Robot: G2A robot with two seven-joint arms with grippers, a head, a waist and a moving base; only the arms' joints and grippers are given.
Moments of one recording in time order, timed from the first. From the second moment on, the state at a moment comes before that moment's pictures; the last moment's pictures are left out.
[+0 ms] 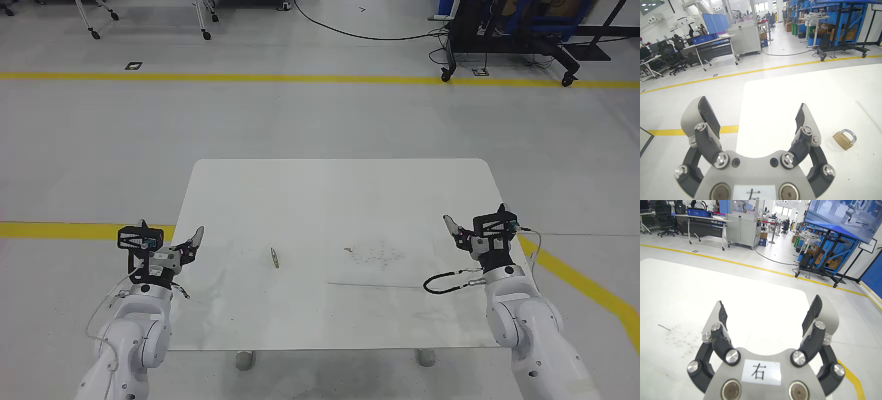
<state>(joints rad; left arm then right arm) 1.73 -1.15 -1.60 -1.80 1.33 0.00 0.00 -1.73 -1.15 1.60 -1.80 -1.33 0.00 0.00</state>
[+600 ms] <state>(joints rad) 1.73 -1.15 -1.60 -1.80 1.33 0.00 0.00 -1.71 -1.15 1.58 -1.79 -1.32 -0.07 0.02</state>
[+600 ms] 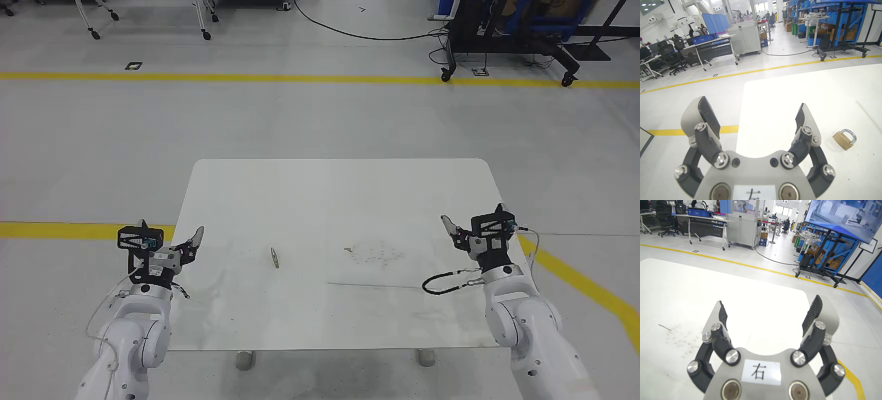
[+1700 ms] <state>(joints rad) 1.73 -1.15 -1.60 -1.80 1.33 0.00 0.00 -1.03 -1.20 1.05 -1.20 -1.23 -0.88 0.50</state>
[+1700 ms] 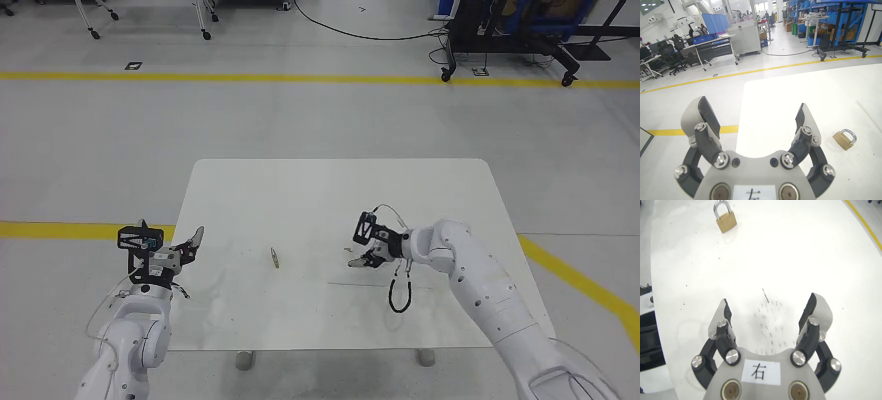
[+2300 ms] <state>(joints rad) 1.73 -1.15 -1.60 -1.80 1.33 0.00 0.00 -0.91 -1.24 0.90 -1.07 -1.30 -0.88 0.42</state>
